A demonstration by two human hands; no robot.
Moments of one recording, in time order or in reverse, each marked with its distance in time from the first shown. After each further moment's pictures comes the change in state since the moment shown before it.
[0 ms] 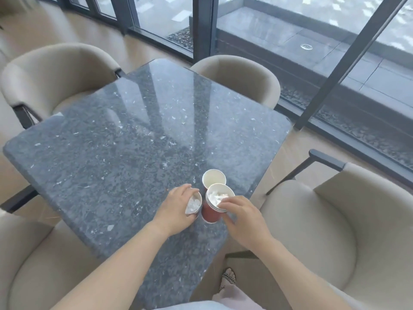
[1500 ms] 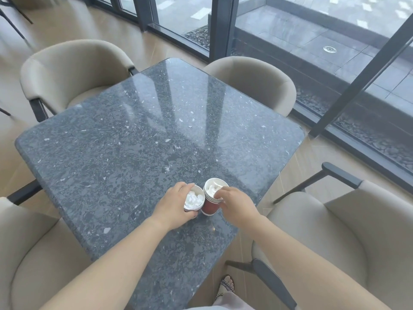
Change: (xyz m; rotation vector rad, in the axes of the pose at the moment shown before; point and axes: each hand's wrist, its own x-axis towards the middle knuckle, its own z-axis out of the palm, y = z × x) left_hand 0.037 0.001 -0.008 0.006 -0.013 -0.170; right_hand 0.086 0.050 0.021 -0.125 -0.388 0.034
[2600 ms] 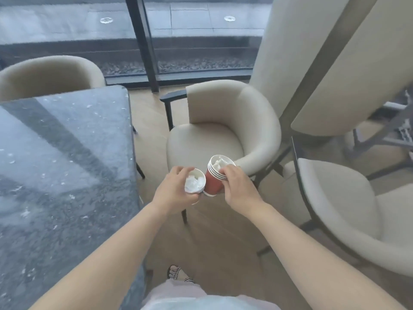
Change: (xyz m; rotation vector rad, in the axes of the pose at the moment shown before) left_hand -0.129 0.182 0.119 0.052 -0.426 0.741; right_hand -0.351 -0.029 0.048 0.160 0.743 0.815
